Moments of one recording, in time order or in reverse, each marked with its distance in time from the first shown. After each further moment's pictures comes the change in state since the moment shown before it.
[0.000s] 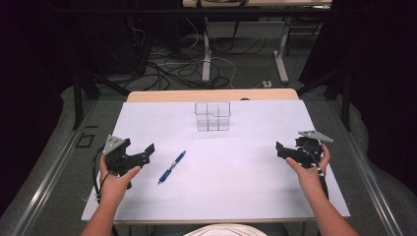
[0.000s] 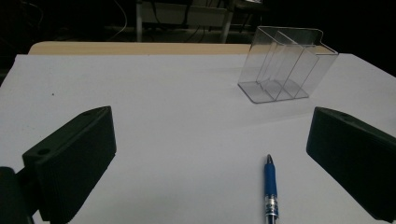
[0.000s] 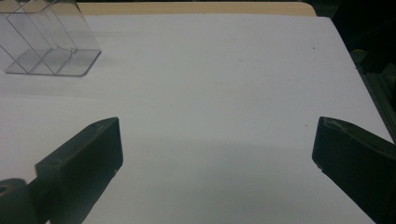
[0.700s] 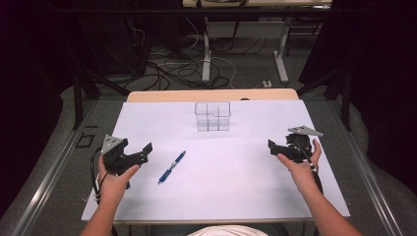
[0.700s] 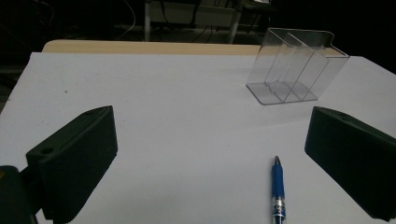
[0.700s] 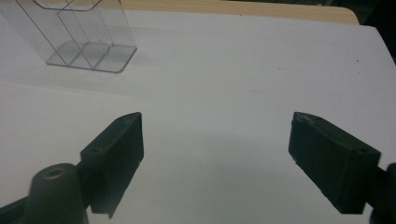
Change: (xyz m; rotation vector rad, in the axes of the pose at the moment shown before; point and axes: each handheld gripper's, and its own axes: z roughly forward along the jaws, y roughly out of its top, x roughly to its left) left arm 0.002 0.001 -0.003 0.006 0.031 -0.011; right arm 0.025 0.014 0.006 0.023 0.070 -0.060
